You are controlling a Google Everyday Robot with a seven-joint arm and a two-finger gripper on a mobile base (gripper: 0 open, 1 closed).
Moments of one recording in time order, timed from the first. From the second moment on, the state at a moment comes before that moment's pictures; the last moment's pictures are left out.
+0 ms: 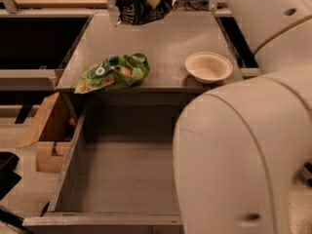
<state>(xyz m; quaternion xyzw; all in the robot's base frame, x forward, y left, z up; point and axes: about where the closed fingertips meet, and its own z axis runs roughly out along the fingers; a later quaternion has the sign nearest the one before) 0.771 -0.019 1.025 -0.46 0.82 -0.03 0.34</state>
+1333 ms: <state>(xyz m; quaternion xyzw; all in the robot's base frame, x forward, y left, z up) 0.486 -0.141 1.079 -0.24 0.90 0.04 0.35</state>
